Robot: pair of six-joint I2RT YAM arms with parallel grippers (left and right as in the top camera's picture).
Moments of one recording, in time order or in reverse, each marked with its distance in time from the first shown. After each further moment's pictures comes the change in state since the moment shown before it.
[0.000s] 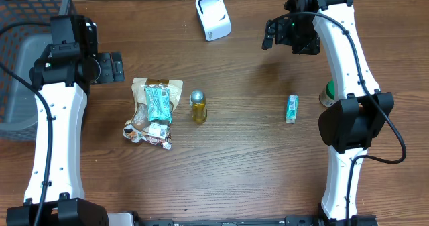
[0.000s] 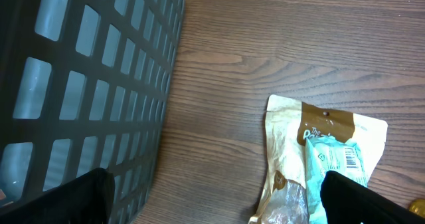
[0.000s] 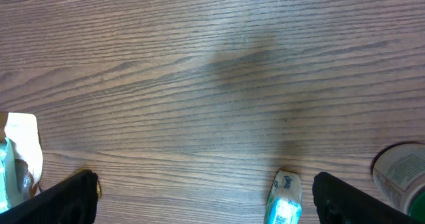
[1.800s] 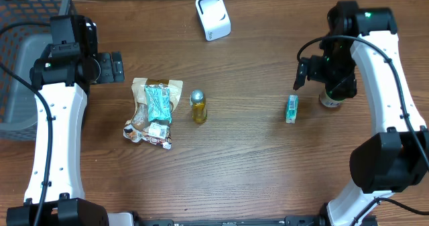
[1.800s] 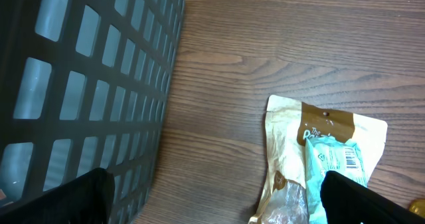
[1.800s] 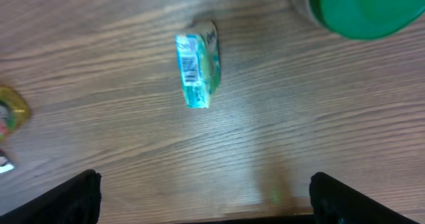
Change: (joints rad) left arm 0.000 0.000 0.000 0.000 0.000 0.000; right arm -0.122 -0.395 -0.566 -0.099 0.034 0.014
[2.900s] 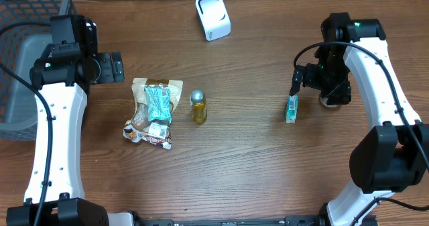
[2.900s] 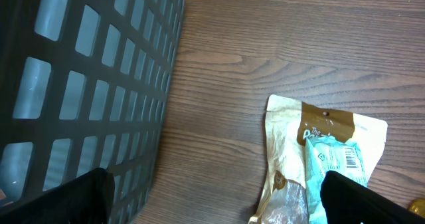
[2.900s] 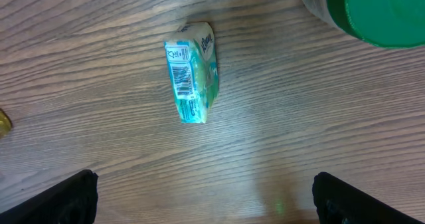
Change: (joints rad) left arm 0.000 0.000 0.000 0.000 0.000 0.000; right arm 0.000 0.000 -0.110 0.100 0.000 0.009
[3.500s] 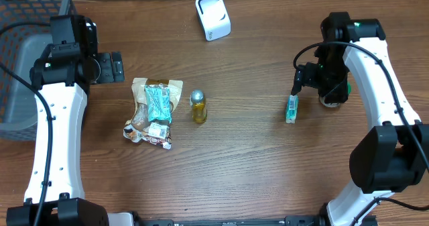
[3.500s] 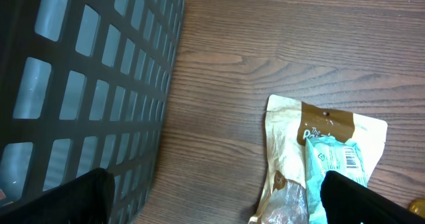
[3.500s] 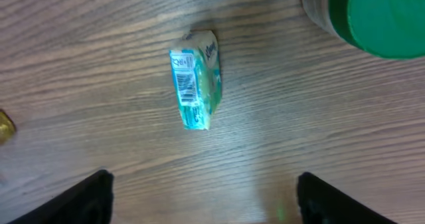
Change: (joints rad) left arm 0.000 0.000 0.000 0.000 0.000 0.000; right arm 0.006 0.000 0.000 0.021 0.000 0.003
